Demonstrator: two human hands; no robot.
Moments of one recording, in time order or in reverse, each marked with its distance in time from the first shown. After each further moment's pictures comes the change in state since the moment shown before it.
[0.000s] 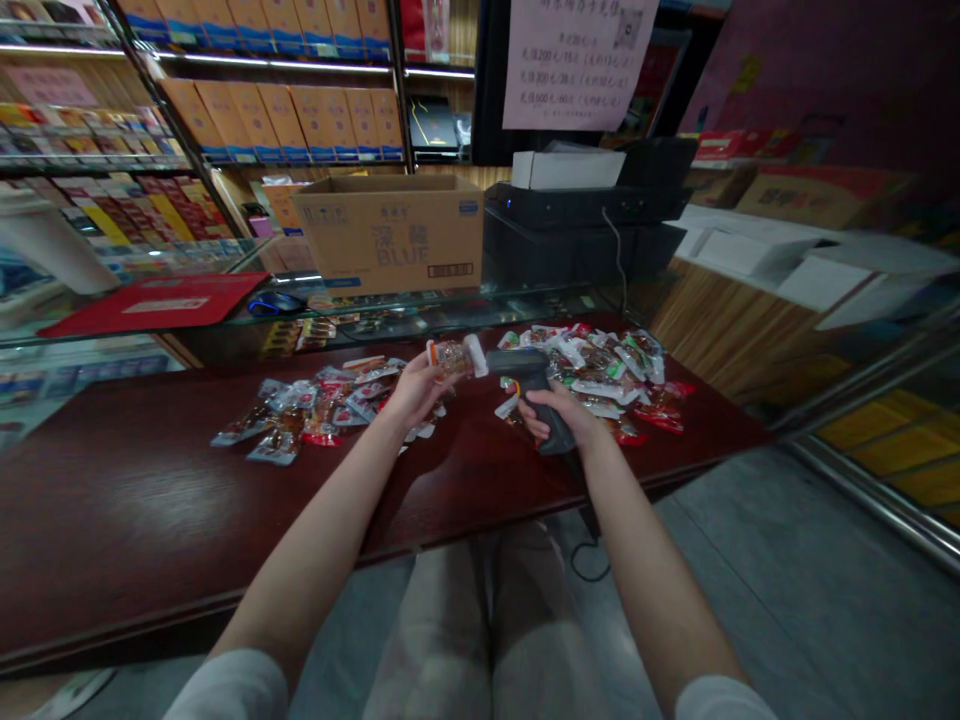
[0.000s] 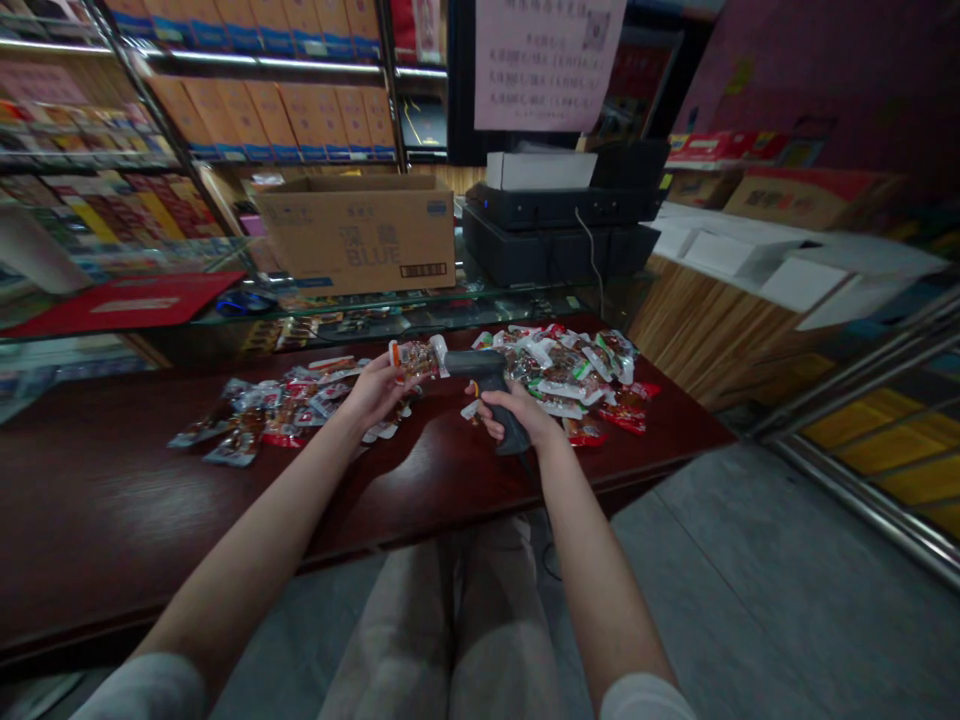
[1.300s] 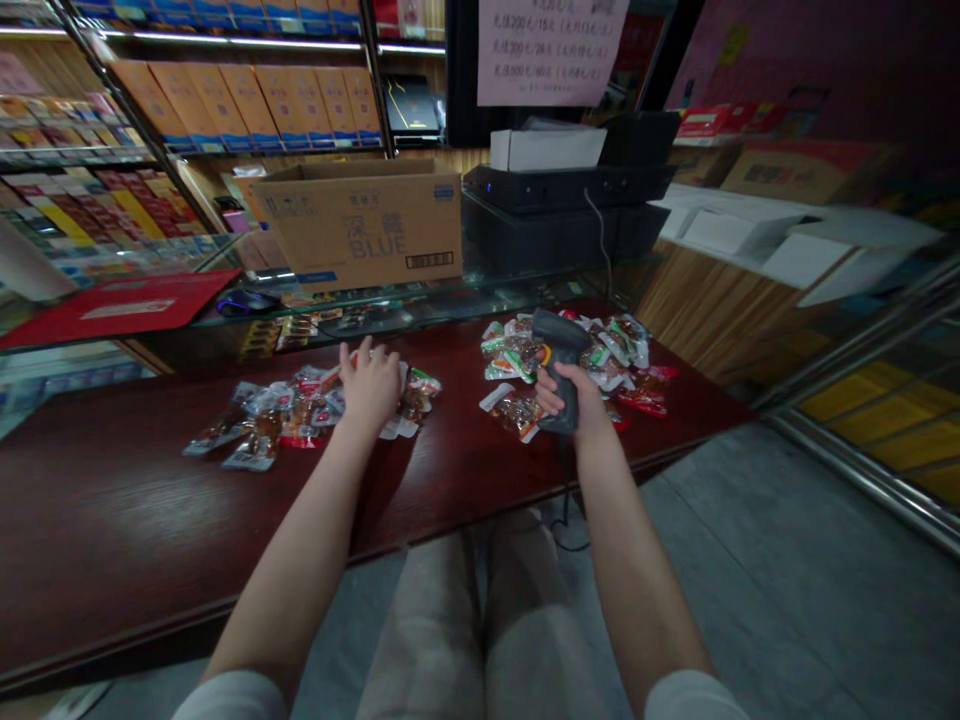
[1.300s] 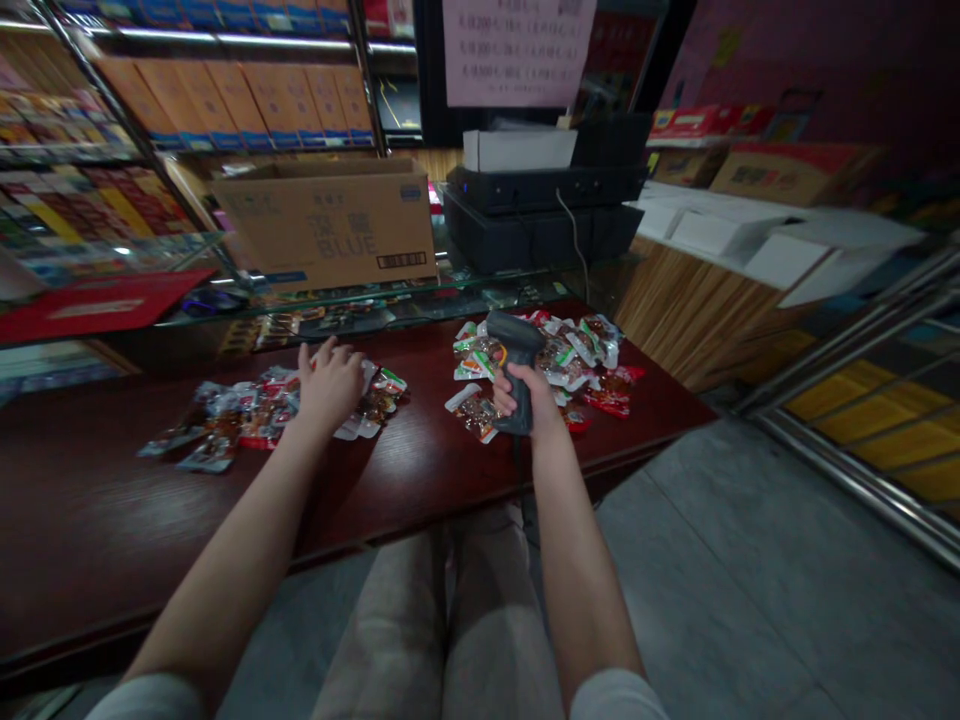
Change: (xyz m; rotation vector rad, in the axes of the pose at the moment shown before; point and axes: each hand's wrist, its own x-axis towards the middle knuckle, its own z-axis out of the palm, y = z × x) left_hand -0.020 0.019 -0.024 2.006 0.223 0.402; right_hand -0.018 -0.008 -0.017 0.208 0.170 -0.276
